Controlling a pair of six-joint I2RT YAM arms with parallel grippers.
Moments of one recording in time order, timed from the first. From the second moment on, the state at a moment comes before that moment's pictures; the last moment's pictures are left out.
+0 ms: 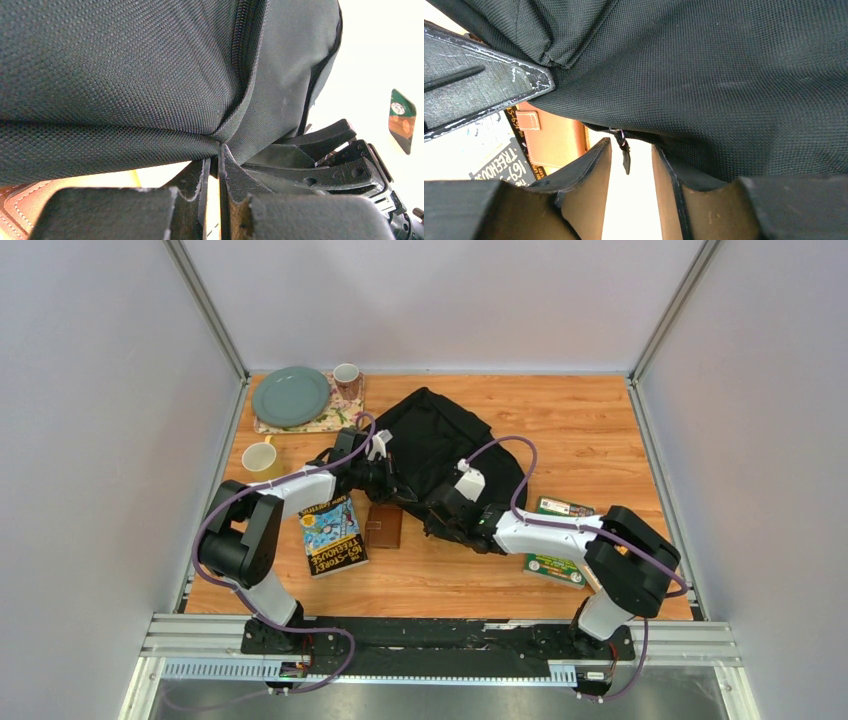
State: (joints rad) left arm -0.39 1.66 0.90 -0.09 0.64 -0.67; right arm 0.97 1.60 0.89 -0.16 0.35 1.10
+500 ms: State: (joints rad) left arm -0.39 1.66 0.90 -0.08 0.64 -0.68; right arm 0.97 1.66 0.89 -0.09 0.34 1.12
